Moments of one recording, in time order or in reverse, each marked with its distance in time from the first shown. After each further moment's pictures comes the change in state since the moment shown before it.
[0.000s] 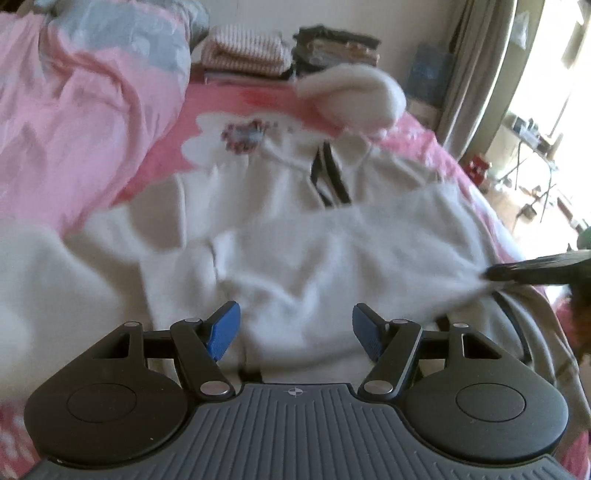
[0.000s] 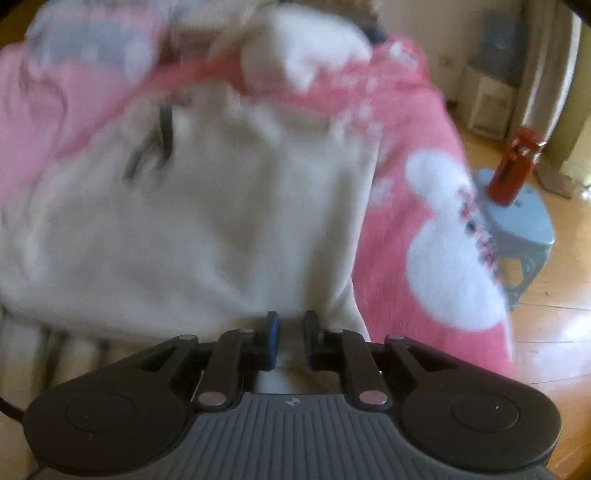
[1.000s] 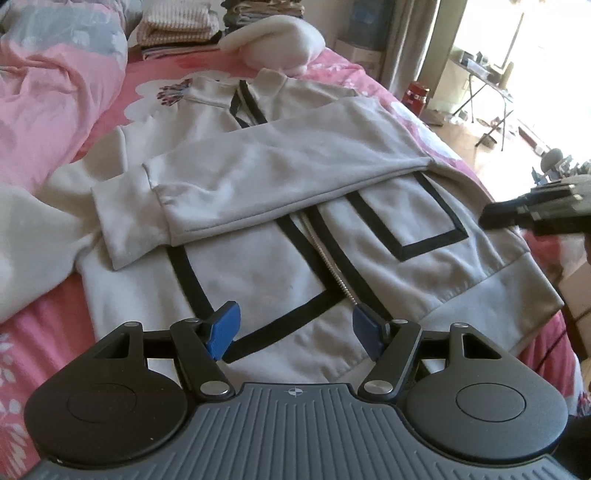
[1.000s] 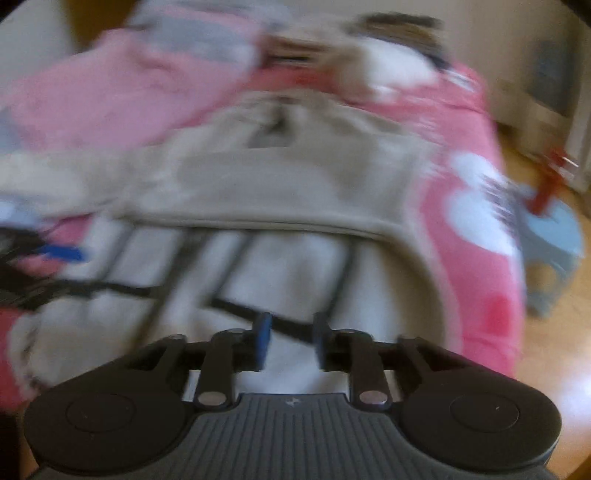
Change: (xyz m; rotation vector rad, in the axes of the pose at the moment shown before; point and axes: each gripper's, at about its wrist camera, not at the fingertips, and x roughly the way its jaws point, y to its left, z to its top) left arm -0.035 -0.054 -0.071 0.155 0.101 -0.070; right arm -0.123 0.026 -0.083 -0.192 -0.029 0.223
